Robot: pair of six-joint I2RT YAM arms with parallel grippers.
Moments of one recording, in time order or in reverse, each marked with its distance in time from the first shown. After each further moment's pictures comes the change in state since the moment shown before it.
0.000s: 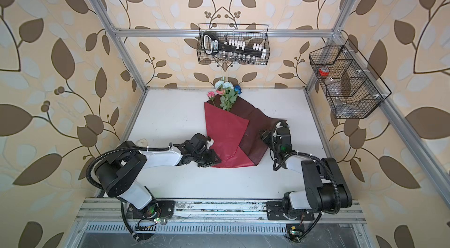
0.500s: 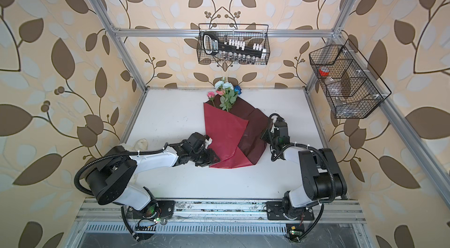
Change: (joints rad) left arm 0.000 -0.087 0.018 -0.087 -0.033 0.047; right arm 0.000 0.087 0.115 -0.157 0.035 -0.174
